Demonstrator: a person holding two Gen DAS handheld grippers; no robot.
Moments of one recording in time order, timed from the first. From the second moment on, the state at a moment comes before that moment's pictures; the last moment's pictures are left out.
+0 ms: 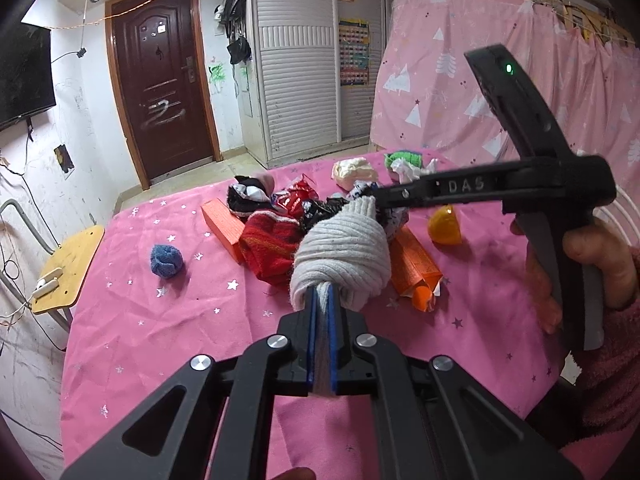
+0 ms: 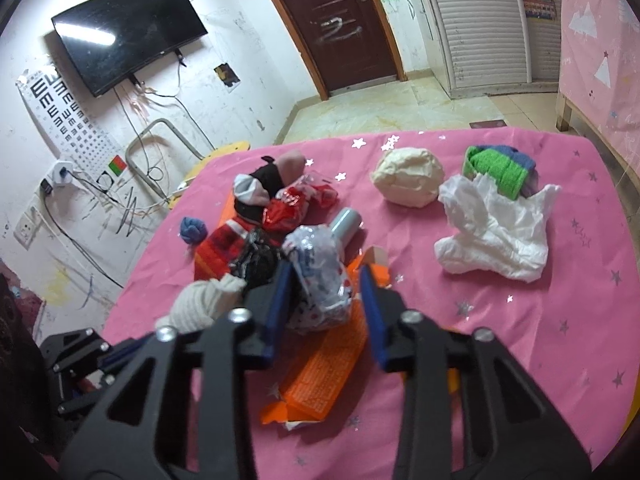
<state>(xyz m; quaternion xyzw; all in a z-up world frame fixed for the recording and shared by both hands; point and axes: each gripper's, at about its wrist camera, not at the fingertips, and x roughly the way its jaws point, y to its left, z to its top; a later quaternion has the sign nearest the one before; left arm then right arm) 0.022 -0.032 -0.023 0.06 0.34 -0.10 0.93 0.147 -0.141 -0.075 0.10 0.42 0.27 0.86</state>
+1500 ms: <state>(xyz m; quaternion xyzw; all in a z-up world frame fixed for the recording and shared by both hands) 0.012 -0.026 0.016 0.05 0.29 -0.07 0.95 0.130 -0.147 -0.075 0.07 0.41 0.29 0.86</state>
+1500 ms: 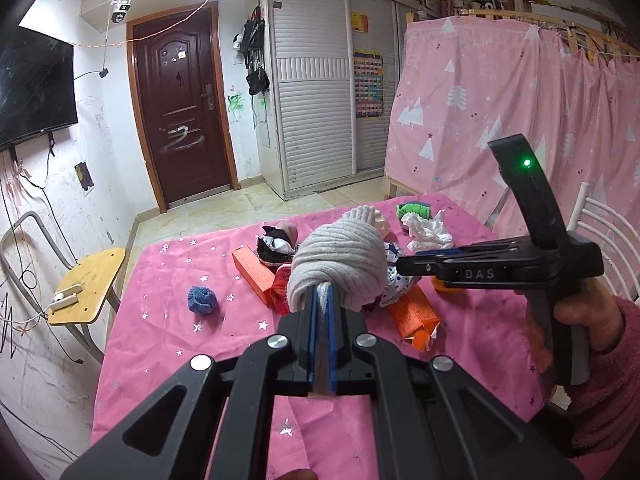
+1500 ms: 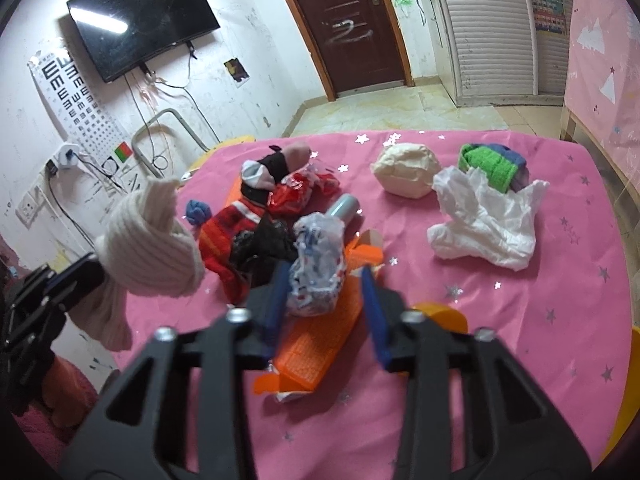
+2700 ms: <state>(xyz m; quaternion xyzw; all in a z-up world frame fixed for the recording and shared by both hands) 0.081 -0.364 -0.007 0.13 0.41 -0.30 0.85 0.007 -0.453 -0.009 0.20 0.20 0.03 0.96</state>
